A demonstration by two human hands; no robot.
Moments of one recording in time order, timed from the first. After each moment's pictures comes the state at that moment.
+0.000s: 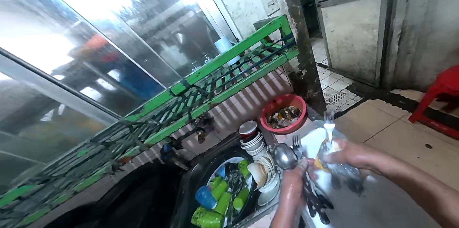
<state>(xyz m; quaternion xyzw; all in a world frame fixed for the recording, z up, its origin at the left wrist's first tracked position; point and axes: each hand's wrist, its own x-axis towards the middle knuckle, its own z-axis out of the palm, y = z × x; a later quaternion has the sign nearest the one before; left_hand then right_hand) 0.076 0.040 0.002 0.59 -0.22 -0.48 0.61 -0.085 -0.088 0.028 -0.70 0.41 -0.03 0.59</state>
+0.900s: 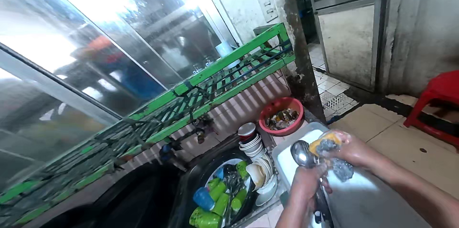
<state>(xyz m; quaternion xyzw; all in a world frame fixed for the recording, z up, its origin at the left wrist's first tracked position) 0.047 0.030 0.016 0.62 -0.22 -0.57 0.49 -0.094 -0.076 0.038 -0.65 0.43 -0.23 0.58</state>
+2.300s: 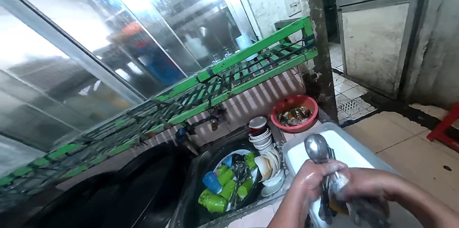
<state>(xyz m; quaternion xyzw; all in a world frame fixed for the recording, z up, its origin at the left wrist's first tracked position) 0.066 0.032 0.018 0.53 -0.29 -0.61 0.51 -0.086 -0.056 0.007 -0.73 0.28 0.13 0.61</state>
